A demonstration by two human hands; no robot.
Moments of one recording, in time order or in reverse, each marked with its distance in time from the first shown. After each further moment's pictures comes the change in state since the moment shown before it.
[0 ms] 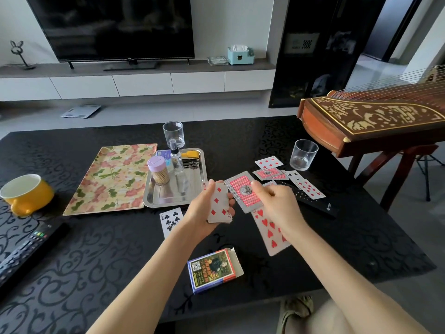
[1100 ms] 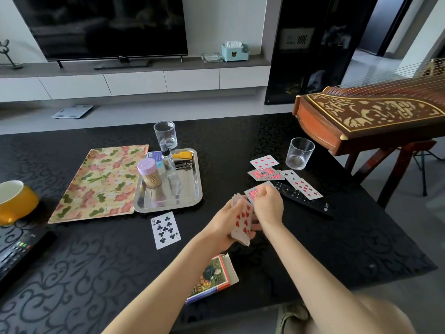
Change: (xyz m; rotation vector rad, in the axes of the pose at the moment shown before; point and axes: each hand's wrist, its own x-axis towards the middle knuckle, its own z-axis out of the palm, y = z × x) left_hand 0.021 -0.040 0.024 0.309 -0.111 -0.130; right_hand 0.051 0.050 0.042 -0.040 0.283 0.237
